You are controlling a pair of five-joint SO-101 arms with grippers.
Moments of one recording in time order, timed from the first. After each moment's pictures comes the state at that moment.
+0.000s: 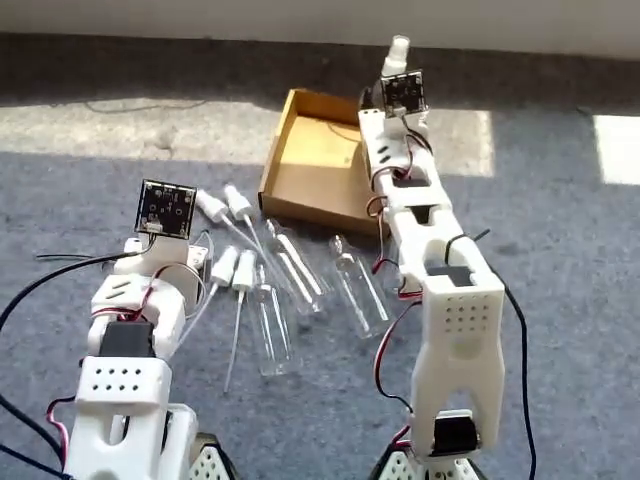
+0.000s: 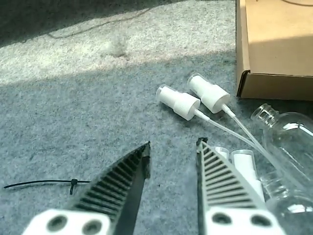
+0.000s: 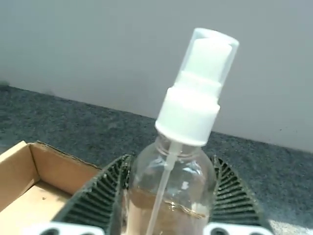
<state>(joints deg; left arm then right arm) -6.6 -61.3 73.1 33.5 -5.4 -9.2 42.0 -5.6 -20.9 9.9</state>
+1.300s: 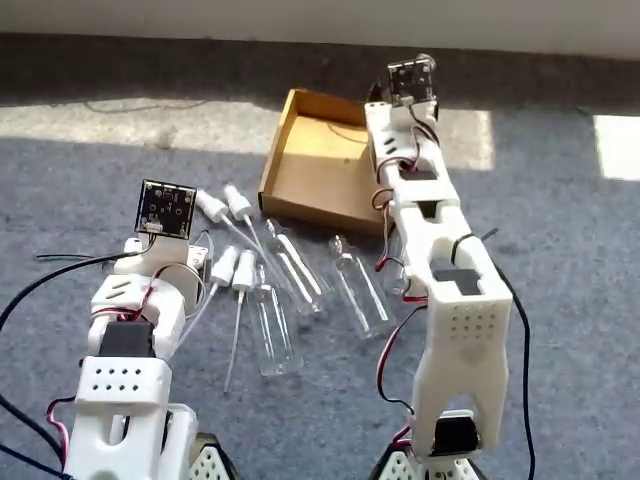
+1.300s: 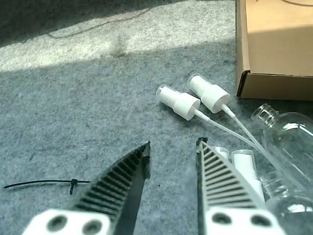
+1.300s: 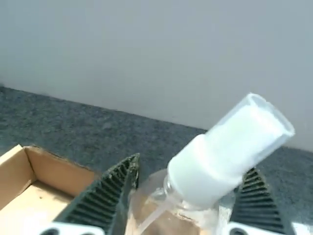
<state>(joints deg) -6.6 -61.3 73.1 33.5 -5.4 -8.6 37.4 -5.0 -13.1 9.9</state>
